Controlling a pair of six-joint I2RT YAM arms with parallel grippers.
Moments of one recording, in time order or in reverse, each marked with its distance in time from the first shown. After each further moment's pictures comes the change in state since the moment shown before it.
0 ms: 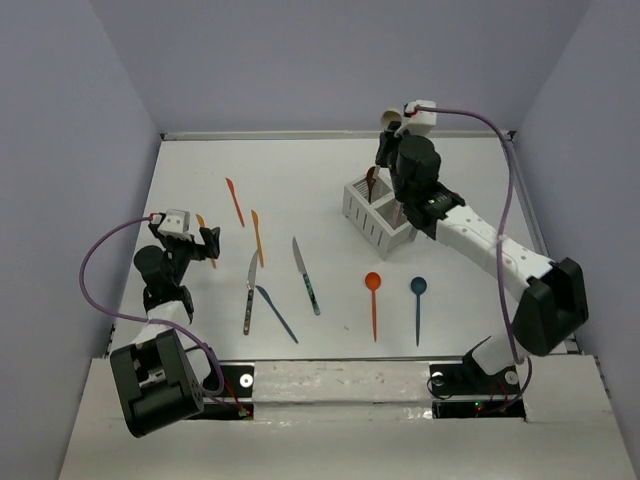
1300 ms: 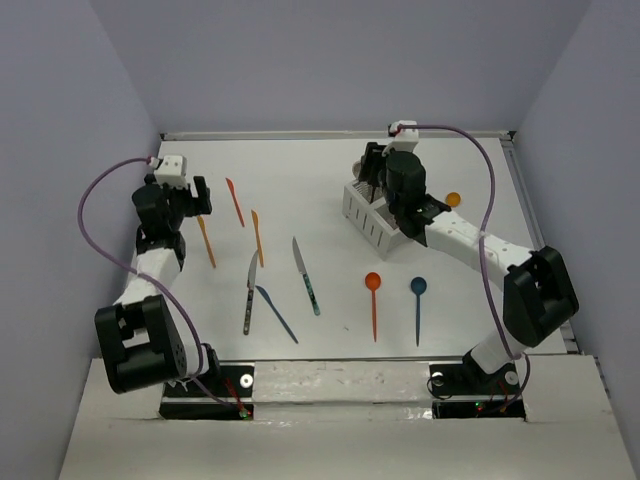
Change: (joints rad) left arm -0.118 0.210 0.439 -0.369 -0.253 0.037; right arm 0.000 0.135 -0.111 0.086 -0.090 0.005
